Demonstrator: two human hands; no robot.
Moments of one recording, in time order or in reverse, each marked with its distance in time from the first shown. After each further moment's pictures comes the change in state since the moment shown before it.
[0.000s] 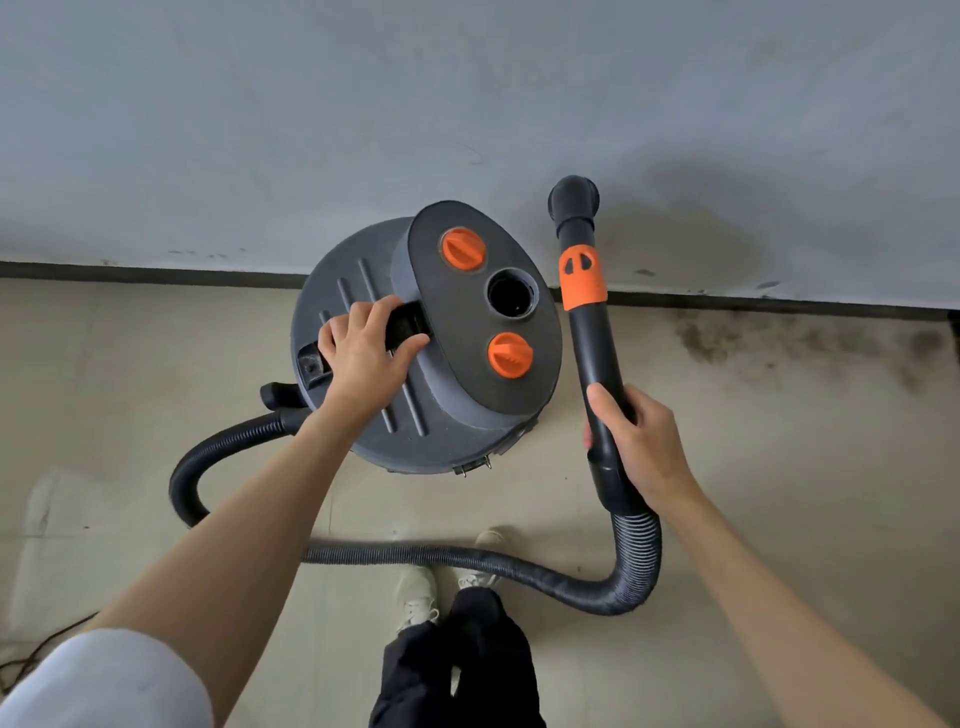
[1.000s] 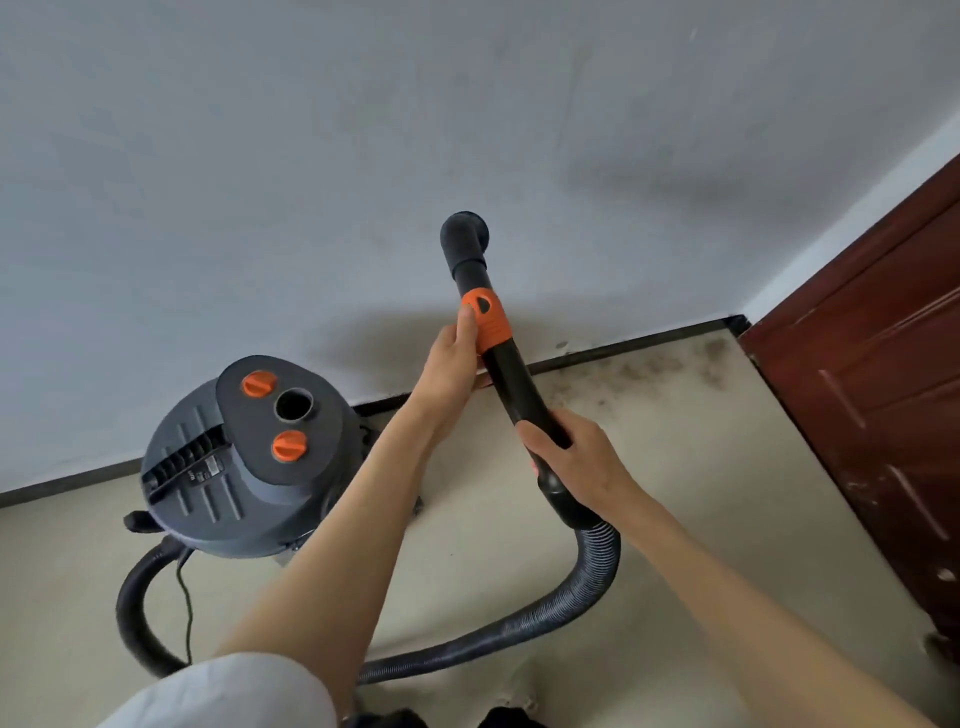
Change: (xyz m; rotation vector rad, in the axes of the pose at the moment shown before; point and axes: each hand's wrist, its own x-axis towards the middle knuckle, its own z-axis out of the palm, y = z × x) left_hand -0.152 0.468 0.015 -0.885 -0.474 0.015; right_hand -0.120 -0.002 -0.324 0.020 0.040 -0.189
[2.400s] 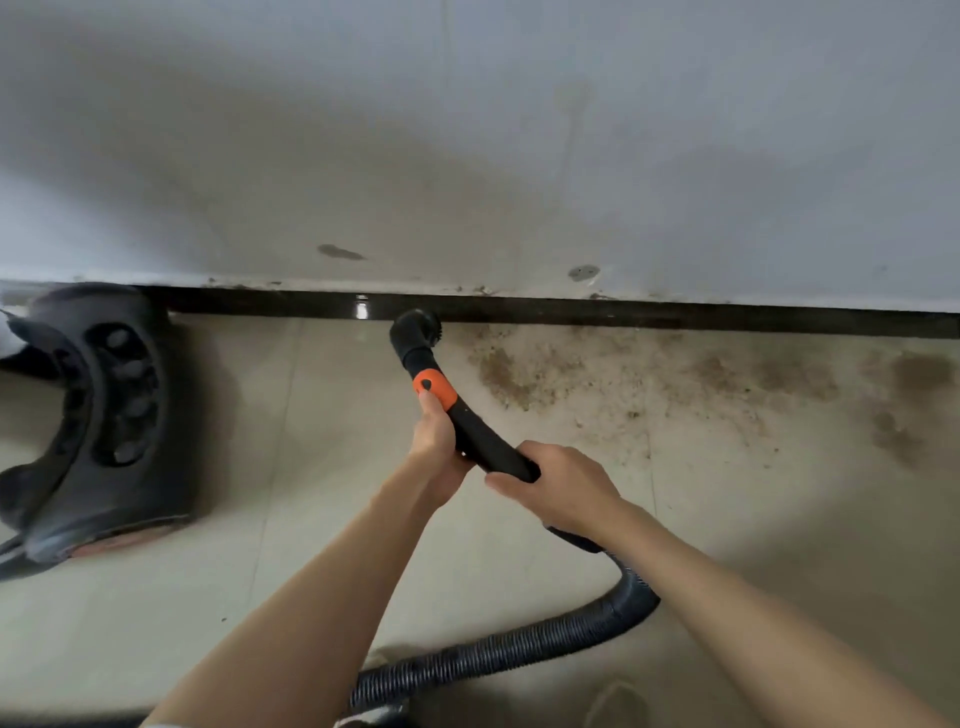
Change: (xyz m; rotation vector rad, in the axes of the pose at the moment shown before) left_hand 0.465 -0.500 0.218 -0.724 0.576 -0.608; right_hand 0.414 0.548 -0.052 -0.602 -0.549 0.062
